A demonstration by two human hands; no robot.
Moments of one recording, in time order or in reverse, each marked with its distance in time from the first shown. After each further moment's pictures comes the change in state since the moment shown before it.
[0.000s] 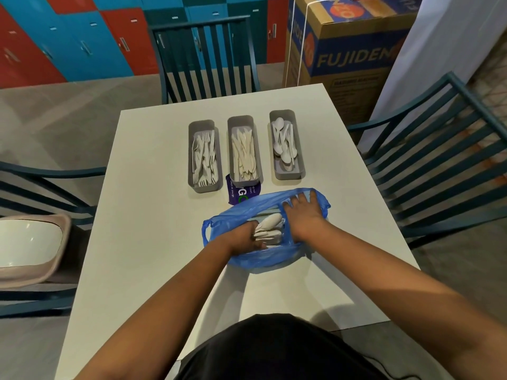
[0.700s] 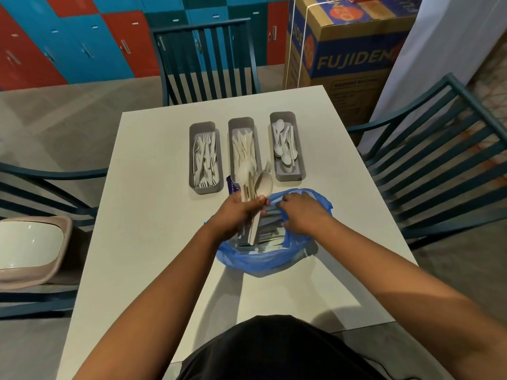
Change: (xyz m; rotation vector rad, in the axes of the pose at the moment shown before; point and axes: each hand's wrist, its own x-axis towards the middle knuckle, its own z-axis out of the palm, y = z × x) left_hand -0.017 0.026 -0.041 -1.016 0.250 0.111; right_hand -0.002 0.011 -0.004 0.335 0.283 -0.189
